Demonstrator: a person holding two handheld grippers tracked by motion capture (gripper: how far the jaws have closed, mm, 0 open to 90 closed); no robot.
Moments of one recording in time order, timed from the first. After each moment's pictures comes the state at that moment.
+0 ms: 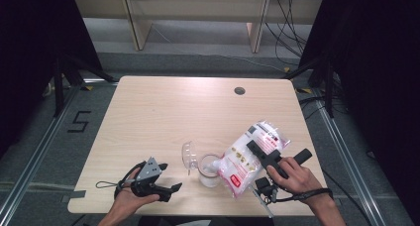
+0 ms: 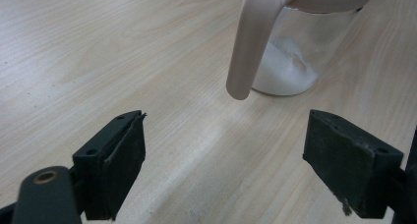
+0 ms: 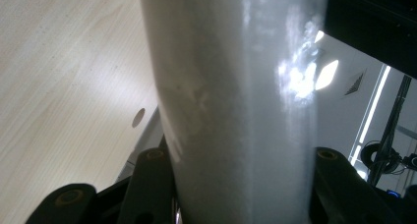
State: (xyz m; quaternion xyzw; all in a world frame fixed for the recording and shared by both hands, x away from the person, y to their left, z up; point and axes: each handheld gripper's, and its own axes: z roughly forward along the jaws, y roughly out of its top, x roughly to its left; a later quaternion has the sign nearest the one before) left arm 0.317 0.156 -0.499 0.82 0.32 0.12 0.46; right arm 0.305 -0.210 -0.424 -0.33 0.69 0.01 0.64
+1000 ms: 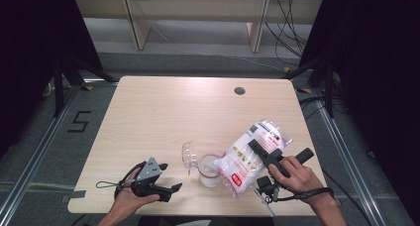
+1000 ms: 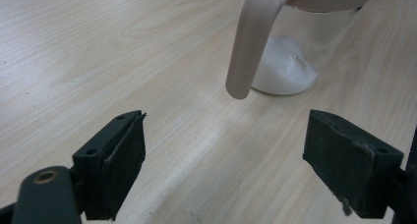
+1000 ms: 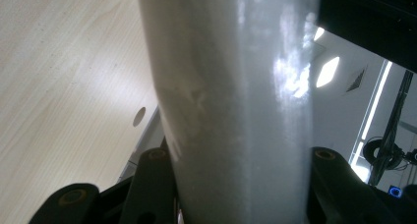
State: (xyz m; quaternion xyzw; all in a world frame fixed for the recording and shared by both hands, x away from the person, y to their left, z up) left arm 0.317 0.155 -0.500 0.82 0.32 0.13 0.46; right arm 0.306 -0.213 -0.422 -0.32 0.70 0.02 0.64
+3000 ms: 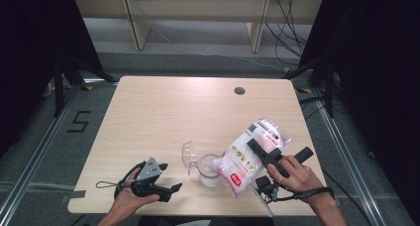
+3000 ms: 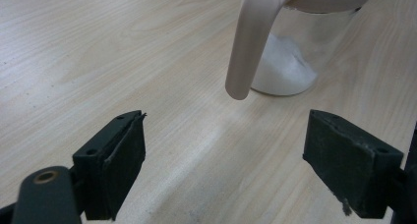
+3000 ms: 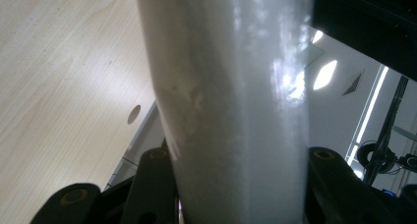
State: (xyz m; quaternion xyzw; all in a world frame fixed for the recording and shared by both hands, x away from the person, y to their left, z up) left arm 0.317 0.156 -0.498 0.82 0.32 0.12 0.46; right arm 0.305 -0.209 -0.417 -0.33 0.69 0.01 0.65
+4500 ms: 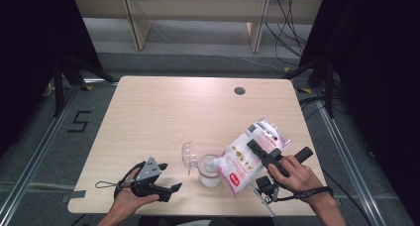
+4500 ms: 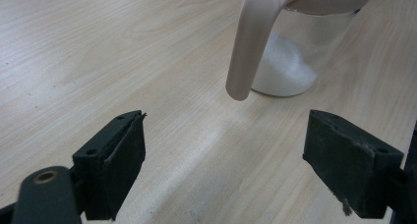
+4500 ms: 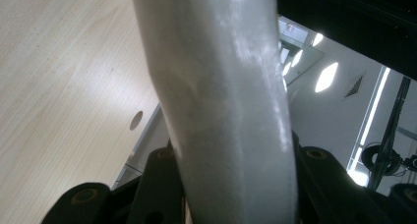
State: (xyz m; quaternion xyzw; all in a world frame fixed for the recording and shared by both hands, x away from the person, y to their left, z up) left arm 0.316 0.156 -0.498 0.82 0.32 0.13 0.46; right arm 0.306 -0.211 -0.417 -0.33 0.70 0.02 0.64
